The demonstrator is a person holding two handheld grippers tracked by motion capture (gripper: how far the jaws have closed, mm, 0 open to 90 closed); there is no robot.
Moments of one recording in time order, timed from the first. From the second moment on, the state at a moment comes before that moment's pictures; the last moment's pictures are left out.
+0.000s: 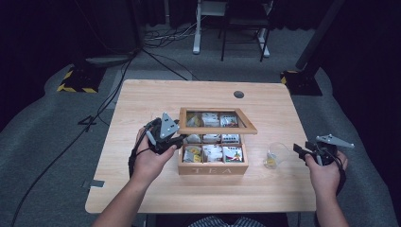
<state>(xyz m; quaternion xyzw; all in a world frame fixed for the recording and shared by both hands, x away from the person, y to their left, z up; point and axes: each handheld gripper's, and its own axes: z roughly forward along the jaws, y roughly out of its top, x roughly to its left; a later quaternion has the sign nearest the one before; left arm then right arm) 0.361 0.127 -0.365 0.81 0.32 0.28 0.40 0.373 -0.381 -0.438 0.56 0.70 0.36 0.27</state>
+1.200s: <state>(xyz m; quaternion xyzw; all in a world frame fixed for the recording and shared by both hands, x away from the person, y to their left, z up) 0.340 0.121 -0.397 0.84 0.31 0.26 0.35 0.378 -0.385 -0.467 0.56 0.70 0.37 0.23</state>
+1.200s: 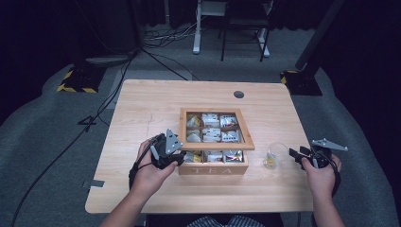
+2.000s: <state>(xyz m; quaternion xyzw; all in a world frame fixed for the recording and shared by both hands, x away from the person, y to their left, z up) 0.335 0.115 -0.415 0.86 0.31 0.24 0.31 0.376 -0.385 -0.477 0.57 0.70 0.36 0.22</state>
